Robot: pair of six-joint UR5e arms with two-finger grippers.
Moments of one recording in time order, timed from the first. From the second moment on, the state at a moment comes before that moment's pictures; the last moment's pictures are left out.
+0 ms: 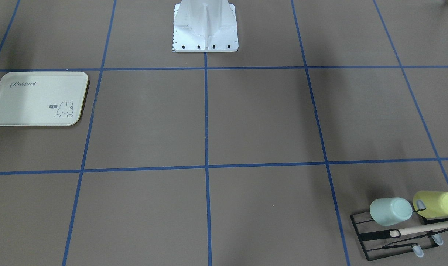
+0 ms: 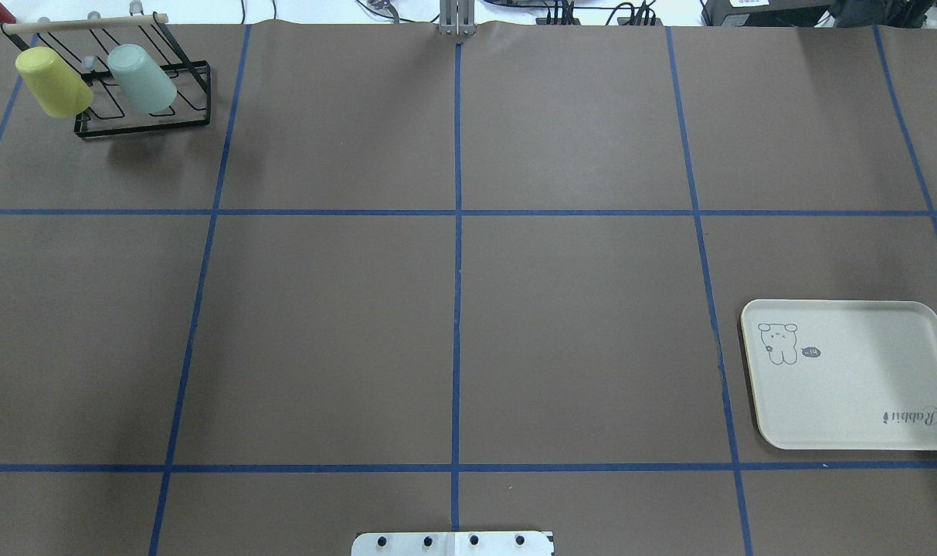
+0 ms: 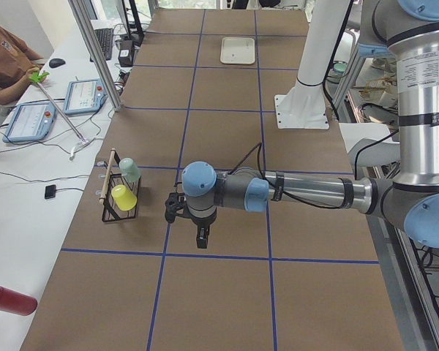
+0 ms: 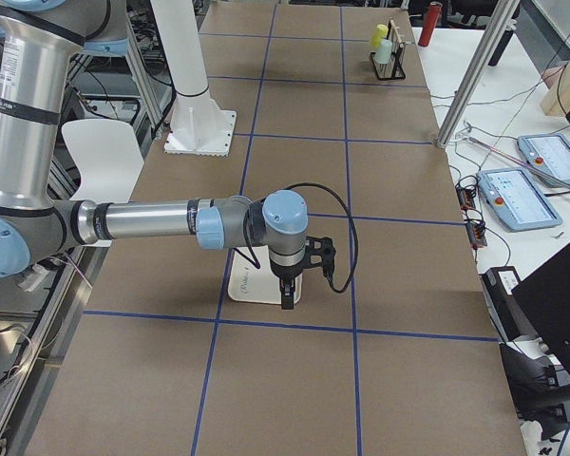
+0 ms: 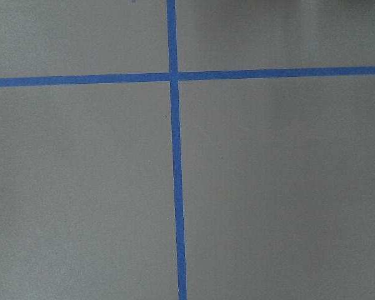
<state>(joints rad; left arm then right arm) -1.50 -1.43 -1.78 -1.61 -2.40 -0.08 1.50 -1.82 1.91 -1.55 2.32 0.06</state>
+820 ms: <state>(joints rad) -1.50 -1.42 -1.77 -1.62 -2.40 -0.09 1.50 -1.83 1.91 -1.55 2.36 0.06</state>
